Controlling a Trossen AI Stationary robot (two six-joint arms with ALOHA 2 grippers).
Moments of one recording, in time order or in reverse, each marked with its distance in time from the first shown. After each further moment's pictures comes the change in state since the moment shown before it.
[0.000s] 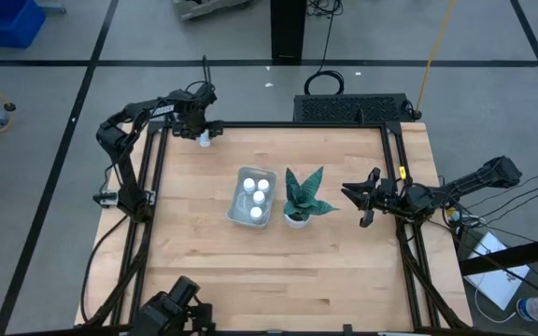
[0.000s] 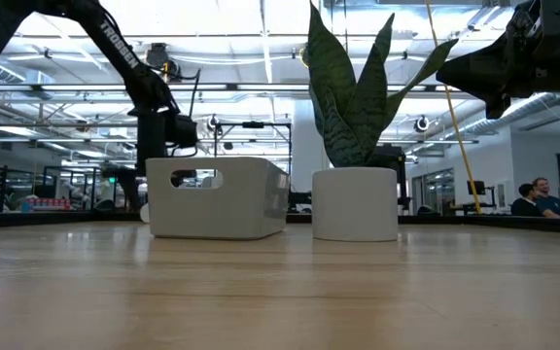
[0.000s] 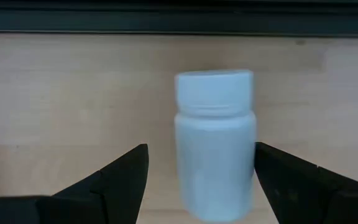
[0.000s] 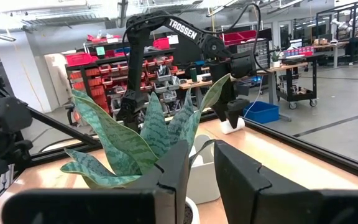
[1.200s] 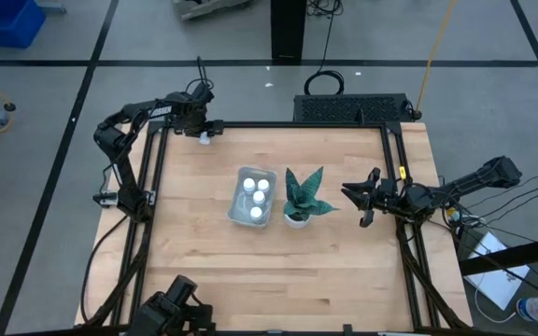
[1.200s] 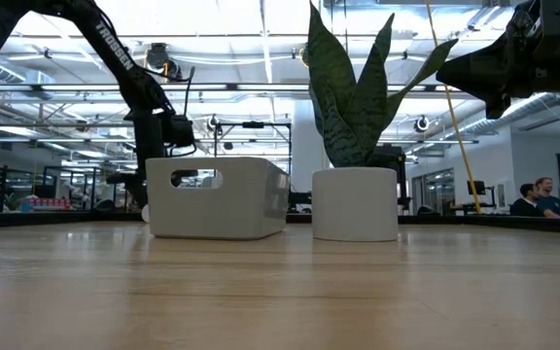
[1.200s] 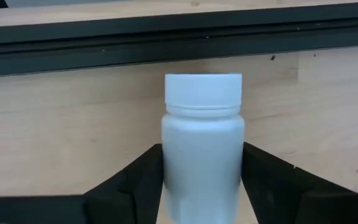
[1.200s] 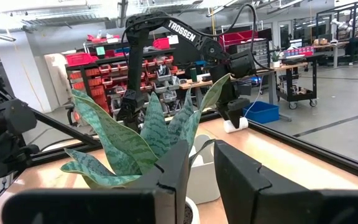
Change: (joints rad) left arm 0.026 -0.006 -0.055 0.123 0.053 0.113; right arm 0.000 0.000 0.000 0.000 0.000 0.000
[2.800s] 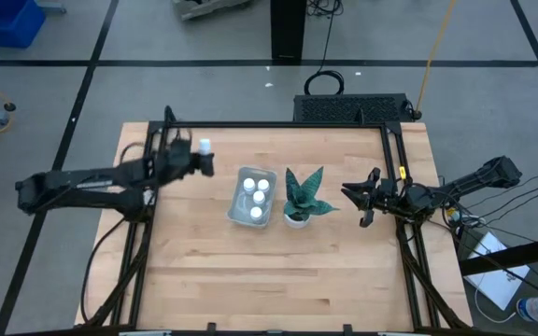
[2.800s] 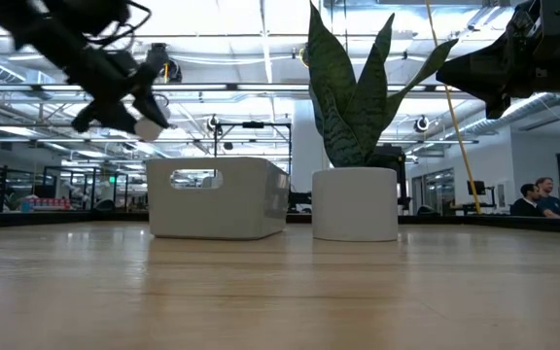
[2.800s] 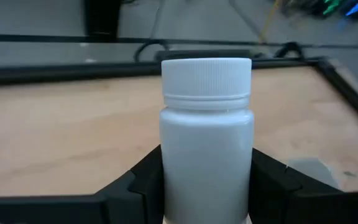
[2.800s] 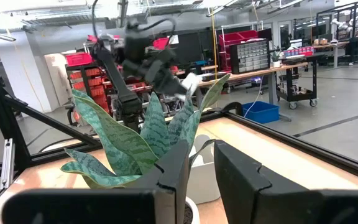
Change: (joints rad) left arm -0.733 -1.015 -0.671 0.462 -0.515 -0.298; right arm 0.000 0.000 0.000 0.000 0.000 0.000
